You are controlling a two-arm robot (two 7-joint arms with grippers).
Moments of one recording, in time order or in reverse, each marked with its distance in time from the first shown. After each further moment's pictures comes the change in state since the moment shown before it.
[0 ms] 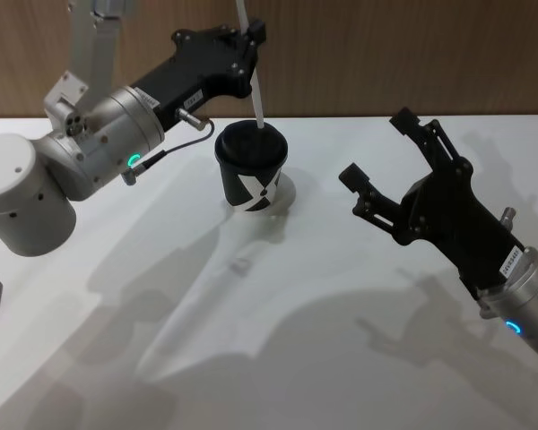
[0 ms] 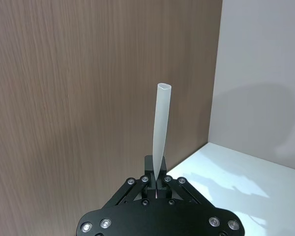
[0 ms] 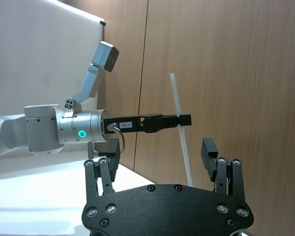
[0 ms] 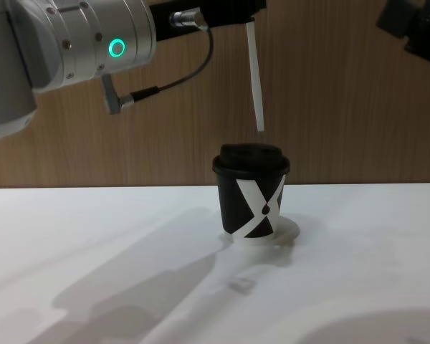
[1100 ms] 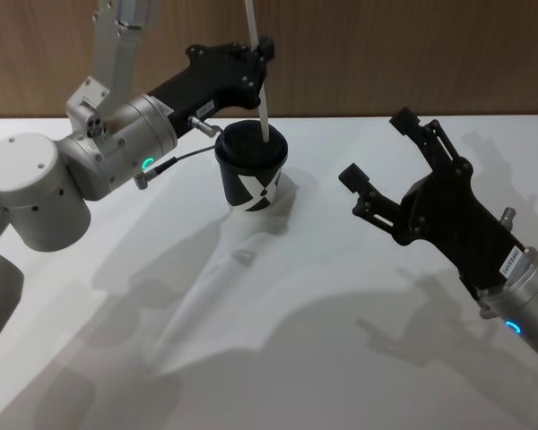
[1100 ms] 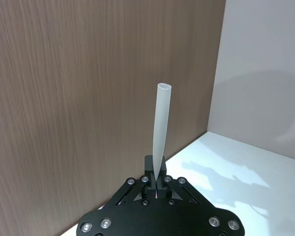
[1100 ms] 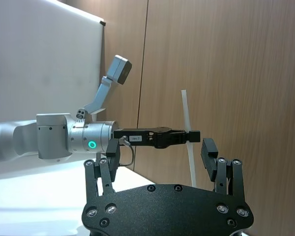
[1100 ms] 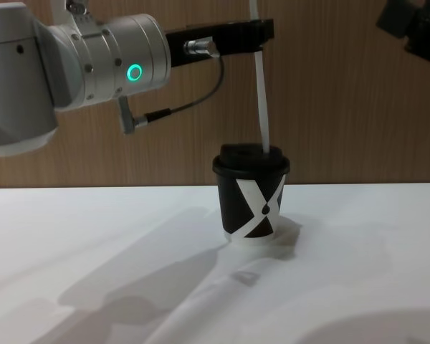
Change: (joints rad) left arm -0.033 -0.050 0.004 0.105 0.026 0.014 -0.042; right arm 0.000 0.000 0.000 0.000 0.000 0.000 0.000
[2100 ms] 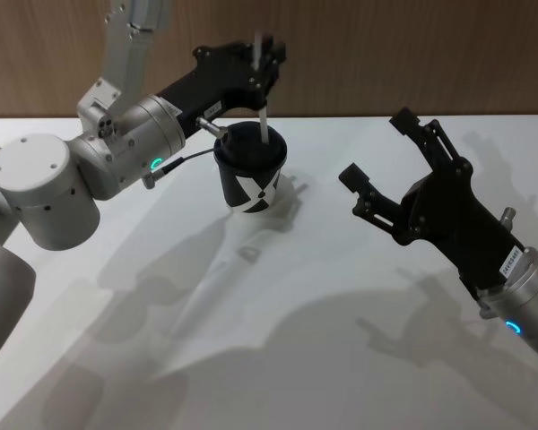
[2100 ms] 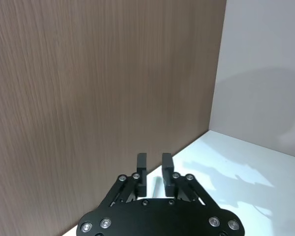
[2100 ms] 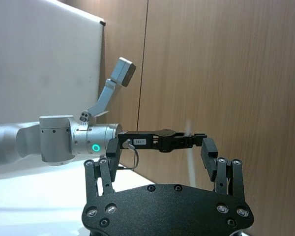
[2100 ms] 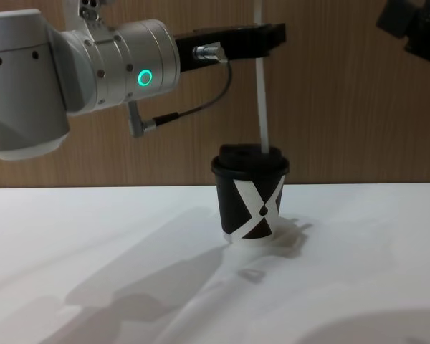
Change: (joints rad) left arm -0.006 -0.031 -0.006 0.030 0.035 -0.007 -0.007; right arm 0.000 0.000 0.000 0.000 0.000 0.000 0.000
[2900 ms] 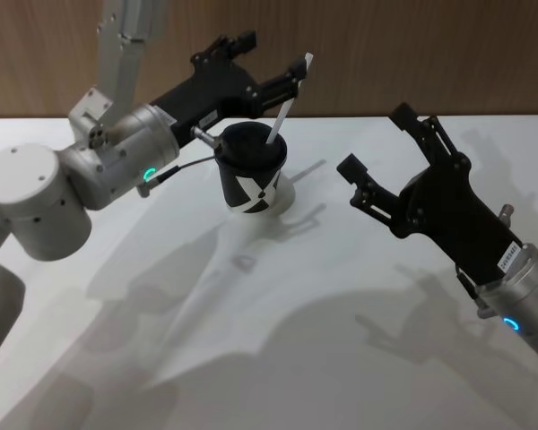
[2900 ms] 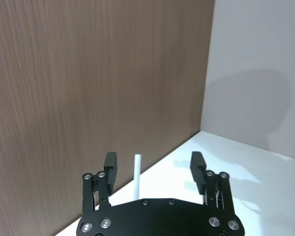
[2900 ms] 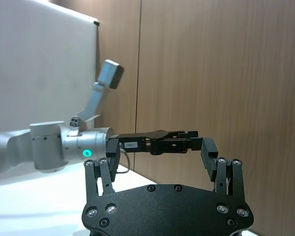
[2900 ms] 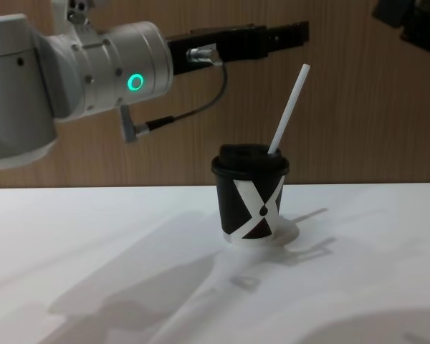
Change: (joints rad) left arm 0.028 0.015 -0.012 -0.028 -0.006 -0.013 -0.033; right arm -0.007 -0.001 -0.004 -0.031 0.006 0.046 -0.042
